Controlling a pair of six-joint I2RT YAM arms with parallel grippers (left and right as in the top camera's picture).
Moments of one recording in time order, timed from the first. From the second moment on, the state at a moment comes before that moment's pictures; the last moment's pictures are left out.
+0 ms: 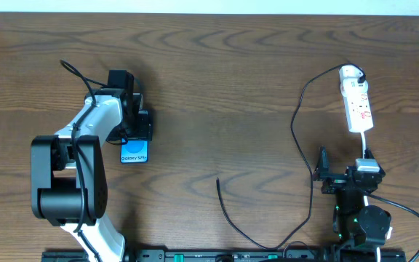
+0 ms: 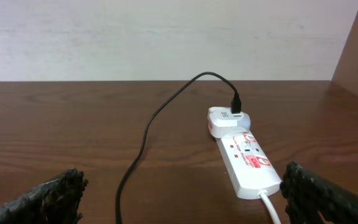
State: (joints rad) left arm -0.02 1.90 1.15 -0.75 0.00 -0.02; right arm -0.09 0.01 0.01 -0.07 -0.03 -0.01
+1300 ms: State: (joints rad) left arm -0.02 1.90 1.15 -0.75 0.00 -0.02; right arm -0.09 0.01 0.01 -0.07 -0.03 -0.01
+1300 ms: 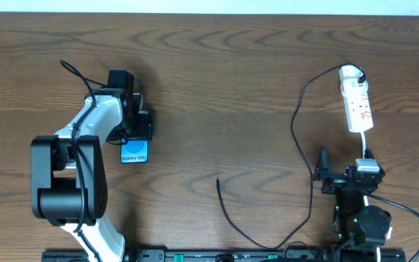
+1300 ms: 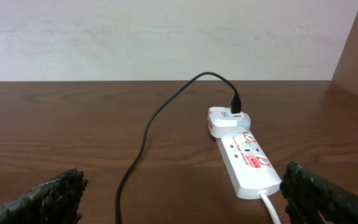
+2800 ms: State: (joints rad) left arm -0.02 1.85 1.15 -0.76 -0.04 -0.02; right arm -0.09 0.01 0.01 -0.07 -0.03 -0.01
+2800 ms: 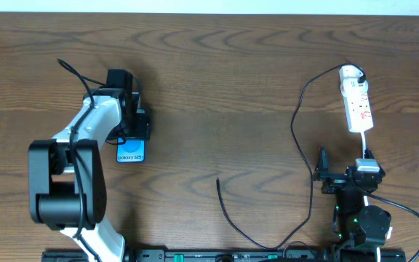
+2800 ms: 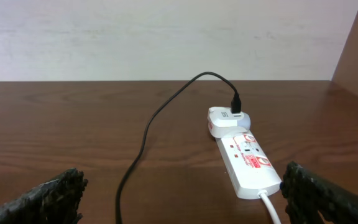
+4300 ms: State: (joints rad) left arm -0.01 1.72 1.14 -0.13 0.93 -0.91; right arm -0.09 0.01 0.01 -0.07 -0.03 -0.01
